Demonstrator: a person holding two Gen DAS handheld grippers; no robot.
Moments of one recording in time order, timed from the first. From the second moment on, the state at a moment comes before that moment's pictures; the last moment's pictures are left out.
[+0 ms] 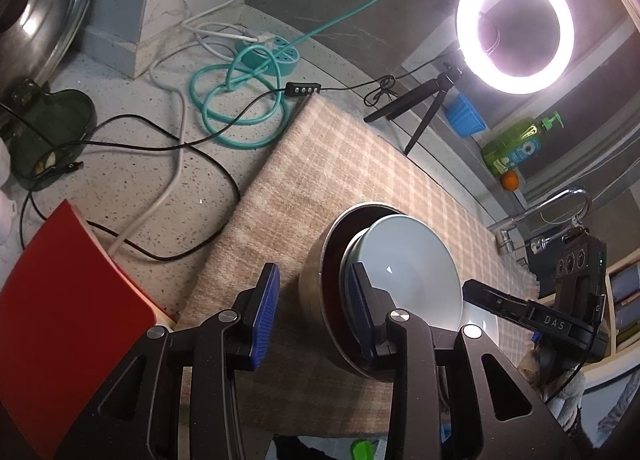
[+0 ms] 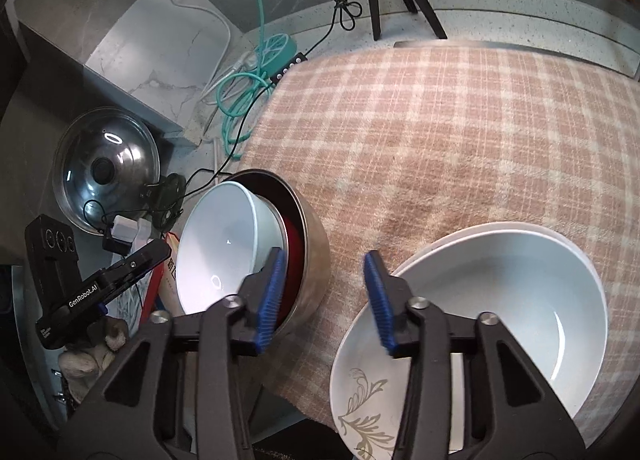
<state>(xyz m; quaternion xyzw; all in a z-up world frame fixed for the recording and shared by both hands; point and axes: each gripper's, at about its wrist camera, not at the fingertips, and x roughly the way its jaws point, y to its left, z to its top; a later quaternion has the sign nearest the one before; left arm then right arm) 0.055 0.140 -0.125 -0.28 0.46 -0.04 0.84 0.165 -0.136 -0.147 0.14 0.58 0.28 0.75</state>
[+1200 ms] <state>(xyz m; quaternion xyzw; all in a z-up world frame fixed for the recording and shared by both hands) 0.068 0.120 -0.142 -0.24 0.50 -0.06 0.83 0.163 -0.101 -0.163 0.08 0.61 0.28 0.74</state>
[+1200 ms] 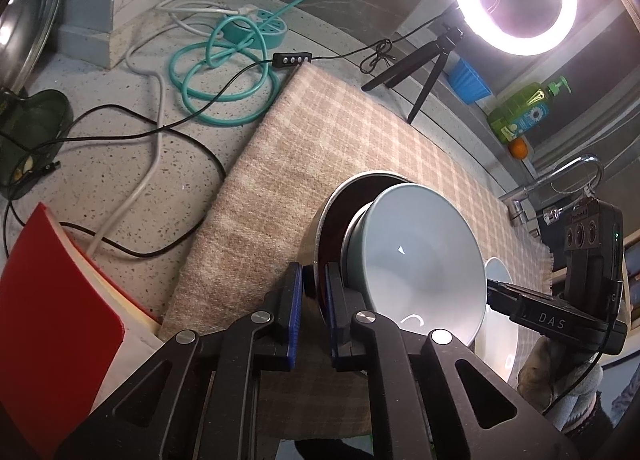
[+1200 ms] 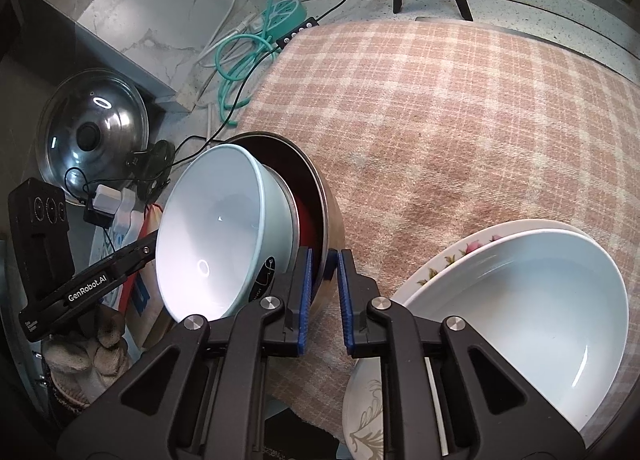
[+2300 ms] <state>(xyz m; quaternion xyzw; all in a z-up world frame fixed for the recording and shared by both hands) 0.066 0.057 -0.079 -0.20 0.46 -0.13 0.86 0.137 -0.187 -0.094 0.13 0.57 0.24 0.78</state>
